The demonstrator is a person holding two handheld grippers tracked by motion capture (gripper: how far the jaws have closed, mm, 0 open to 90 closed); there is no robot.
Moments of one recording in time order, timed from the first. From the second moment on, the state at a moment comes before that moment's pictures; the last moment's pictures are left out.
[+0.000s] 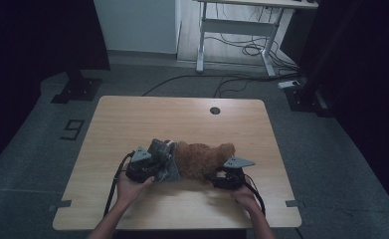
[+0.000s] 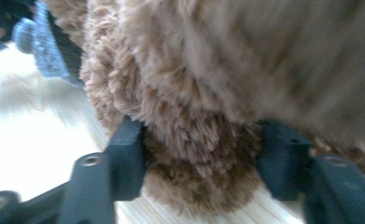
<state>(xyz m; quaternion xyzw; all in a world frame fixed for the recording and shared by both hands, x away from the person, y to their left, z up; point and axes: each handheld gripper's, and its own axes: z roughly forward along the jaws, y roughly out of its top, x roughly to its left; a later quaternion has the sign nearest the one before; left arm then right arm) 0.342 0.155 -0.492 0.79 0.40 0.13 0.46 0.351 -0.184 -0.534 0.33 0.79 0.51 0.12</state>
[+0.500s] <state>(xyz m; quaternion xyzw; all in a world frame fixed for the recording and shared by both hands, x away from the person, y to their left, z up) 0.368 0.129 -0.496 0.77 0.42 0.12 0.46 0.369 -0.185 -0.538 0.36 0.77 0.49 0.19</state>
